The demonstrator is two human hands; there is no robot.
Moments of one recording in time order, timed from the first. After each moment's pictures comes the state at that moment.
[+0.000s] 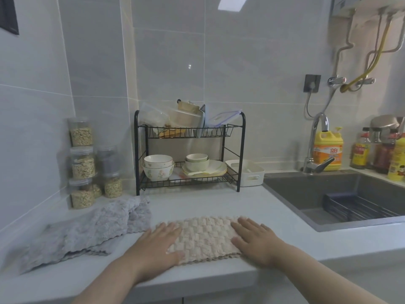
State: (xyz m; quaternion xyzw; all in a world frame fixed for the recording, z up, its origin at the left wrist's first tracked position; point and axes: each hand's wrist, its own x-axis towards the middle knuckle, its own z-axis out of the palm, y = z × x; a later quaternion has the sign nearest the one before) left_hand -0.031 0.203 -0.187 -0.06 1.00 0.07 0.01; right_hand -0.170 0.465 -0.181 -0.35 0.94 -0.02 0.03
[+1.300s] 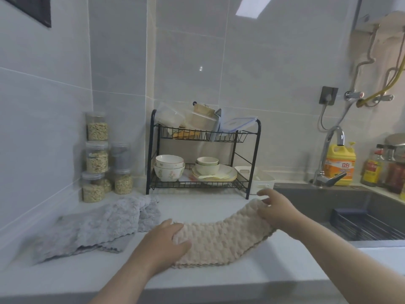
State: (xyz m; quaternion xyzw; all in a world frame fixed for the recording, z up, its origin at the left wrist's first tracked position) left_hand -0.030 0.198 -0.183 -0.14 0.94 0.28 -0.13; right_hand -0.183 0.449 -0.095 -0.18 0.87 -0.45 0.01
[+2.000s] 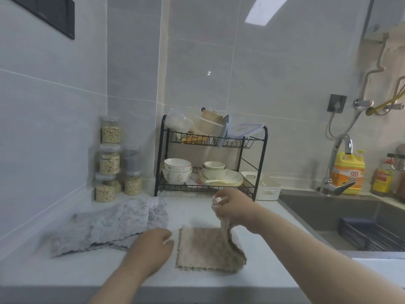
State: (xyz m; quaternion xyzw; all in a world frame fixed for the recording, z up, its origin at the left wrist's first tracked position) left_hand -0.005 0.178 -0.183 -0.19 0.93 0.25 -0.17; right_hand -0.133 0.361 -0.072 -0.27 0.84 -0.44 0.14
